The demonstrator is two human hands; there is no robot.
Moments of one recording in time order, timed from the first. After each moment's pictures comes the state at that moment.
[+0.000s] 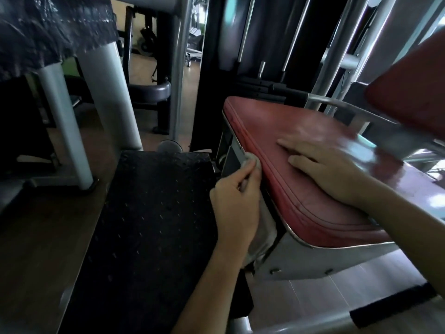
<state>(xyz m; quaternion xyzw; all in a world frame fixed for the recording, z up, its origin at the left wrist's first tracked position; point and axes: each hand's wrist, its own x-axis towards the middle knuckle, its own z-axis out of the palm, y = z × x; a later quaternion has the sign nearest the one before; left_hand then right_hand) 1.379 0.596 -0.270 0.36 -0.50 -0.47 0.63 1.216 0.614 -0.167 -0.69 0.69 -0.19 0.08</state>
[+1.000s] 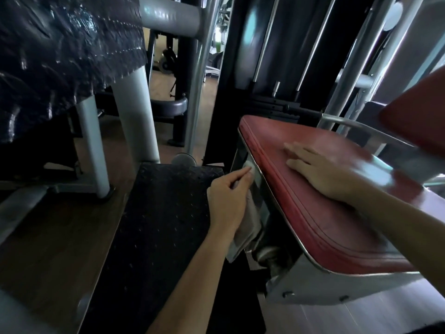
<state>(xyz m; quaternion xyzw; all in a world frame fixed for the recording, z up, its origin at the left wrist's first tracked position) 1.408 0.540 -0.266 0.38 -0.51 -0.47 0.61 1.228 0.561 -0.164 -0.67 0.72 -0.14 0.10</state>
